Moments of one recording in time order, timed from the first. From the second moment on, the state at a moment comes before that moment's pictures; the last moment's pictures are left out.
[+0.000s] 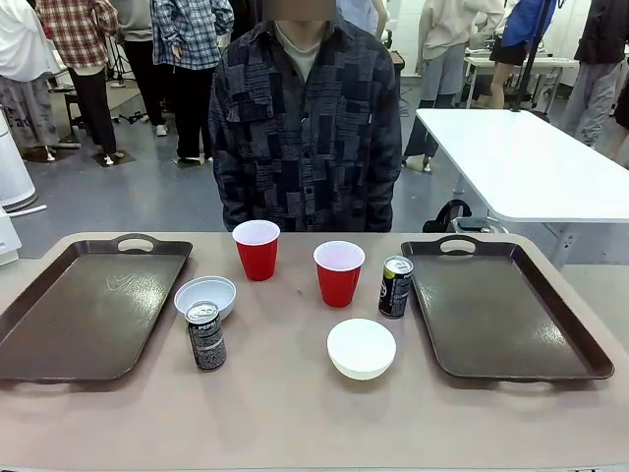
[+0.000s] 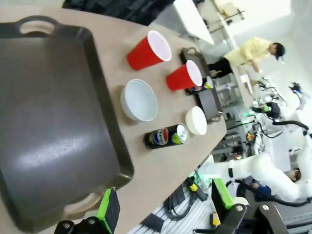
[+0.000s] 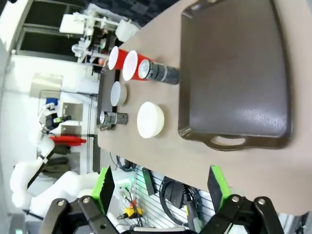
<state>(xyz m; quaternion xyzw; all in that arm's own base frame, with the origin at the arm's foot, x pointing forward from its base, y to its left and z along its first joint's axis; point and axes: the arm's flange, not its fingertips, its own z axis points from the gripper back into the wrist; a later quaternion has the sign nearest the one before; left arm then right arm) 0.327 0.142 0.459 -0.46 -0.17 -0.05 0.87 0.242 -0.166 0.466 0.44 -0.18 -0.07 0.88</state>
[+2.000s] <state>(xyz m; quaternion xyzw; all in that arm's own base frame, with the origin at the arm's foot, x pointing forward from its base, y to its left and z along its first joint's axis) 0.322 0.151 0.466 -0.43 -0.16 -0.04 0.89 0.221 -0.180 0.468 0.43 -0.19 -0.10 0.88</state>
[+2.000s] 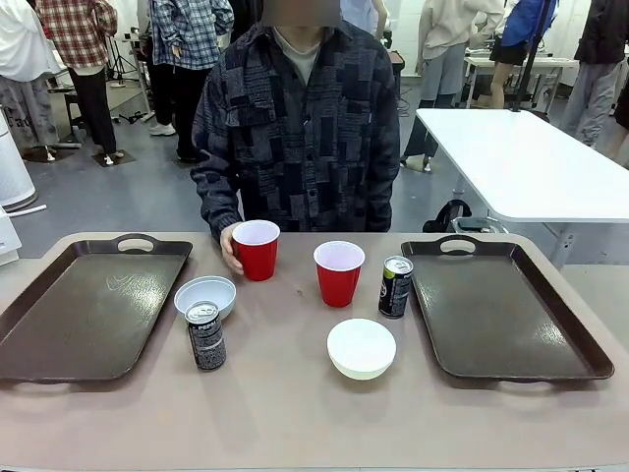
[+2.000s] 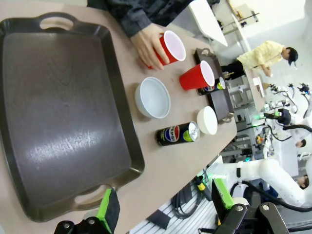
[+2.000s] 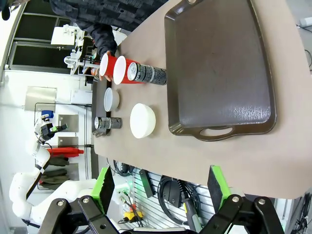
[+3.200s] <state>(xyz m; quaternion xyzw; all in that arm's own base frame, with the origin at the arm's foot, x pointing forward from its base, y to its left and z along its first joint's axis) 0.322 0.152 0.465 -0.43 -0.16 -0.04 0.89 0.246 0.016 0.540 0.23 -0.13 0.01 0.96</state>
